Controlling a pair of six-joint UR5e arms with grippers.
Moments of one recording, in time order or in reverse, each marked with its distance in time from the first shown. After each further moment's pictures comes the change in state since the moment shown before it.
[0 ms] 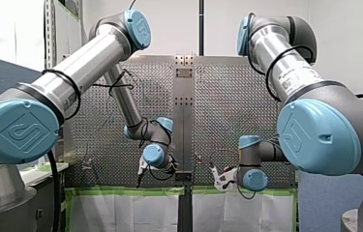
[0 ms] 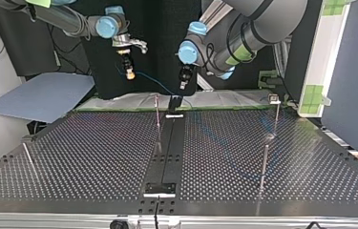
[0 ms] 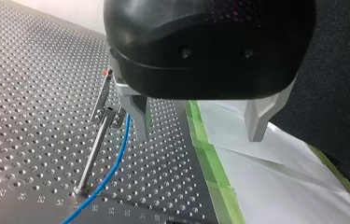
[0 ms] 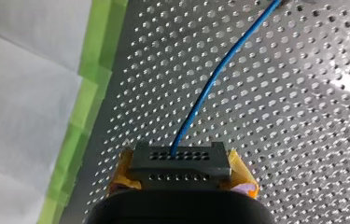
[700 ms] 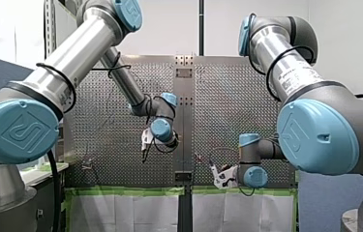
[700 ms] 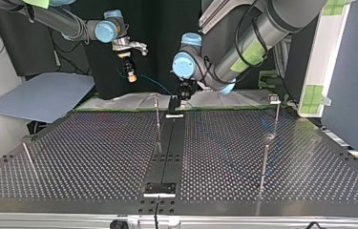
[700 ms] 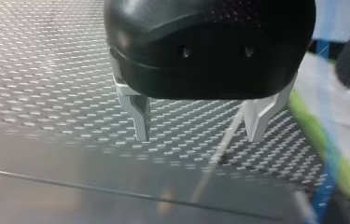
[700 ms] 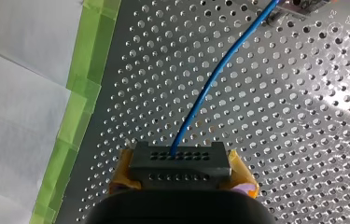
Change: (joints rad) left arm 0.002 0.154 0.125 -0.158 -0.122 -0.044; right arm -0.010 0.000 -0.036 0.044 -0.048 -0.011
